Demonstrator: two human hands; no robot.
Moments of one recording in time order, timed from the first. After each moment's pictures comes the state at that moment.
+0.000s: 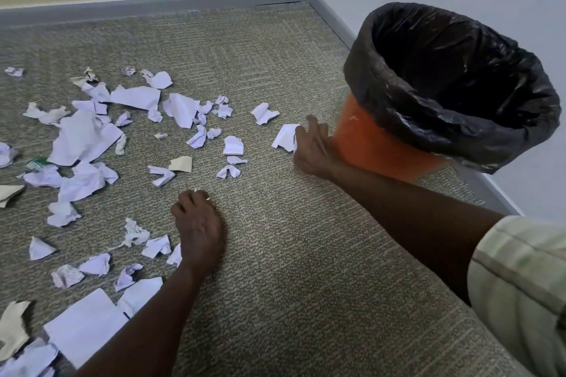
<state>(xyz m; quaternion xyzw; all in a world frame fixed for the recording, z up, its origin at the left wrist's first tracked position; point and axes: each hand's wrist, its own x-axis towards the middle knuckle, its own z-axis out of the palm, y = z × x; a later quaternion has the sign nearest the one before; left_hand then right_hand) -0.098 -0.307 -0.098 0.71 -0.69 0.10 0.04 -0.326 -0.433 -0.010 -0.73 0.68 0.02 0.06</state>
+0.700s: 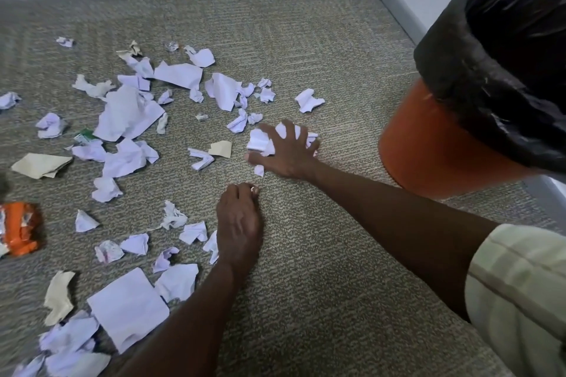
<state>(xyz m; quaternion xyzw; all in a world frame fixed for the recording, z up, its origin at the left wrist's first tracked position) -0.099 -0.300 -0.102 0.70 -0.64 -0.09 0.31 -0.210 -0.448 -0.073 -0.74 0.62 0.04 0.25</state>
